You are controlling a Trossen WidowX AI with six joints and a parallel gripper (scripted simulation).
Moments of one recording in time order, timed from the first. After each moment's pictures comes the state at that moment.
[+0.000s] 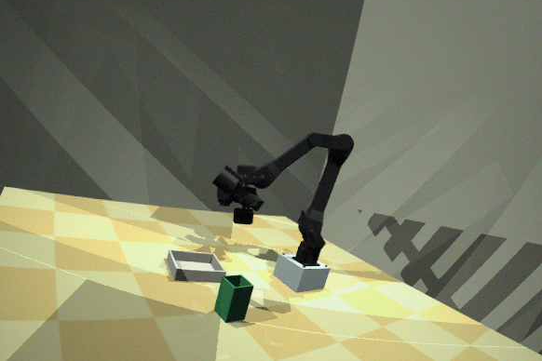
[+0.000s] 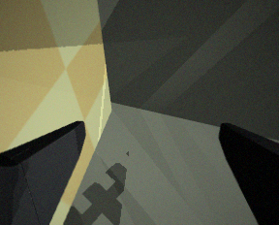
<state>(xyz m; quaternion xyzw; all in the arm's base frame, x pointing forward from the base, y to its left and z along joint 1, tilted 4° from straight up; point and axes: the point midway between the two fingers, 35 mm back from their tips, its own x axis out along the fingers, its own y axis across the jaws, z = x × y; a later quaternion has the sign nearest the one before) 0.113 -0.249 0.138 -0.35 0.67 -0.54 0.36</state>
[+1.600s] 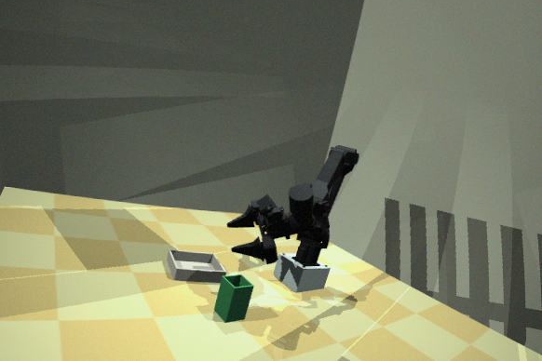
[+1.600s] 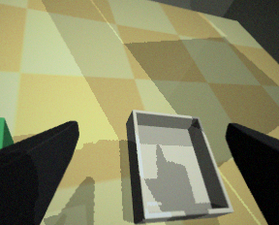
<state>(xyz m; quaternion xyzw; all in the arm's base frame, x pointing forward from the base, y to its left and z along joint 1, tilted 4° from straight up) 0.259 0.013 0.082 -0.15 0.26 -0.18 0.94</state>
